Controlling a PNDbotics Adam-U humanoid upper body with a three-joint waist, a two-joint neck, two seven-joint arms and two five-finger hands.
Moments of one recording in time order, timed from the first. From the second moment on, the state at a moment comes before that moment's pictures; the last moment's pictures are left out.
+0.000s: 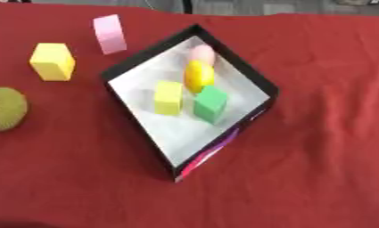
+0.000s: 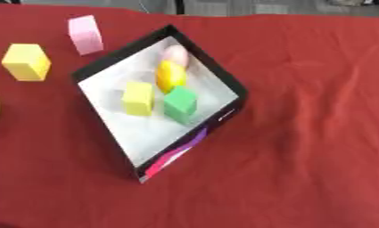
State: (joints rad) left arm -0.44 0.78 0.17 -1.77 0.07 0.12 0.38; right arm 0.02 -0.68 -0.36 -1.98 -0.63 -0.30 0.05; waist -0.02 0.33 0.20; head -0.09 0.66
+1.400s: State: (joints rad) left arm -0.56 1.12 -0.25 -1.40 -0.35 0.26 -0.57; right arm 0.04 -0.66 -0.35 -1.98 -0.52 -0.19 0.04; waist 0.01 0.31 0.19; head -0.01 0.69
